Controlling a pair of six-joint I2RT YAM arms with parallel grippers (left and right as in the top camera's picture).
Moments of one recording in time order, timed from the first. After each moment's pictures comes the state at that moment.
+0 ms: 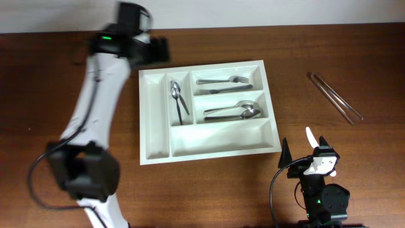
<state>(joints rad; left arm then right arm) -0.12 1.99 2.01 -0.97 0.05 -0.28 0.02 0.01 0.01 -0.07 0.01 0.00</state>
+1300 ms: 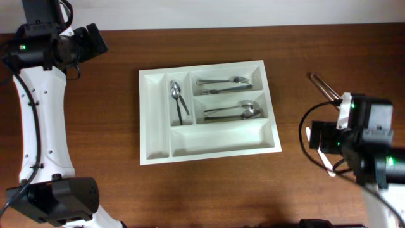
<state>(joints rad) 0.13 1.83 2.05 -1.10 -0.02 -0.28 -0.11 1.05 1.18 -1.15 0.15 -0.02</state>
